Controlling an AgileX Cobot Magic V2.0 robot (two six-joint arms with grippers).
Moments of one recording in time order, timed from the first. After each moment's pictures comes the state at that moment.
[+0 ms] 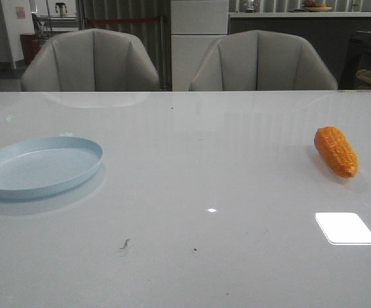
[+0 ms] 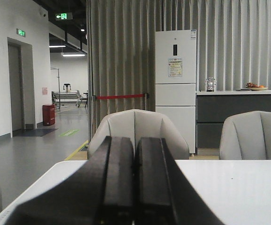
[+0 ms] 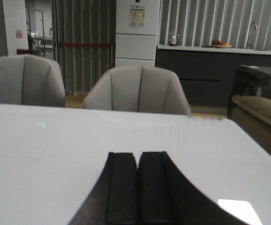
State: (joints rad) left arm 0.00 0.00 0.00 0.05 -0.22 0.00; right arm 0.01 -0.01 -0.02 0.23 -0.05 -0.25
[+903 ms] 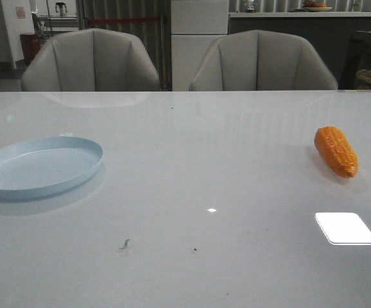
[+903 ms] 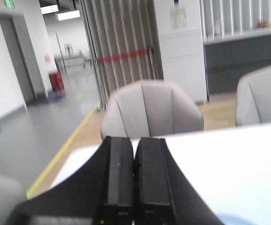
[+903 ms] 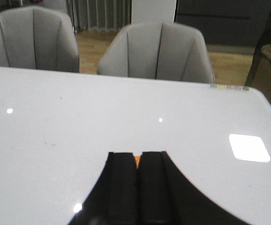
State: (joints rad) left arm 0.00 0.60 -0.53 0.19 0.00 0.00; right arm 0.01 0.69 -0.62 0.23 0.20 -0.24
